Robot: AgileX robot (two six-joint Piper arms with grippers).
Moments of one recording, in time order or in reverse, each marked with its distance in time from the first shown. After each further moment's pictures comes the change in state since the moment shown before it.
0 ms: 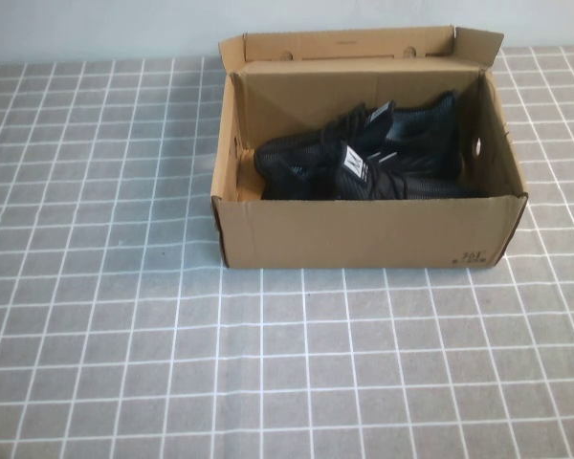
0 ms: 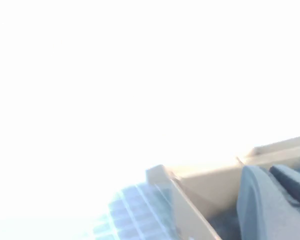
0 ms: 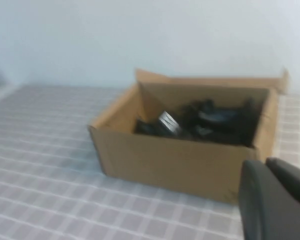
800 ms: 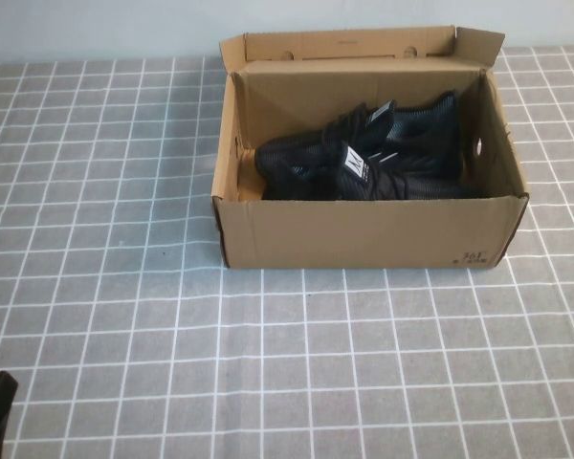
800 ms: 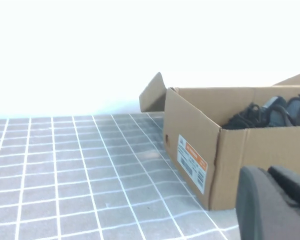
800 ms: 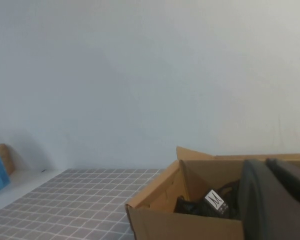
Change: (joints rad) right arm 0.000 -0.008 0.340 0.083 -0.651 0.000; left arm 0.000 -0.425 0.490 -0.112 0.000 -0.002
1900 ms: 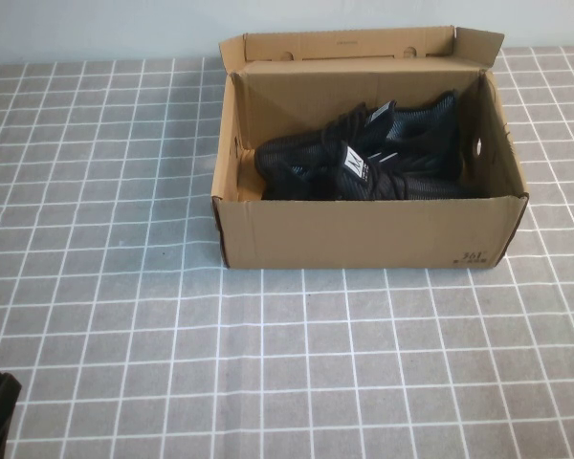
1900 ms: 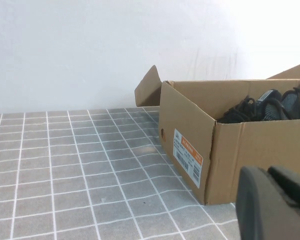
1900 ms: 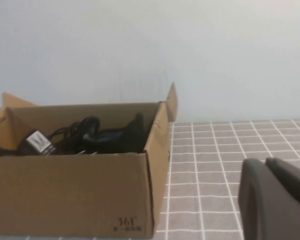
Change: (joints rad) right arm -0.410 0.002 0.303 -0.146 -0.157 0.000; left arm 0.000 0.000 0.000 0.000 0.015 0.000
